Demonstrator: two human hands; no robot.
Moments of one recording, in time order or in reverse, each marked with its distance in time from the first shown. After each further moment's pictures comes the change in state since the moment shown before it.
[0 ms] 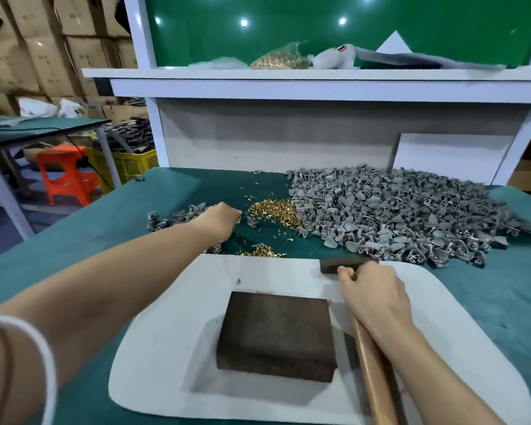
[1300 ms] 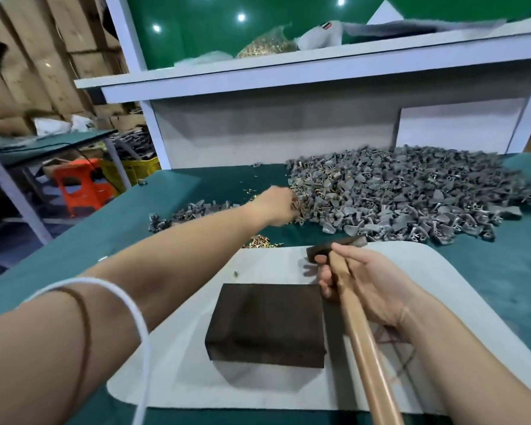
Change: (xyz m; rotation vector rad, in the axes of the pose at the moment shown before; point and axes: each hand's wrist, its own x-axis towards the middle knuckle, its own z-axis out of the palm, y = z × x) left_hand 0.020 0.100 -0.034 -0.261 0.052 0.126; right_hand 0.000 0.009 -0.011 1.563 -1.054 0.415
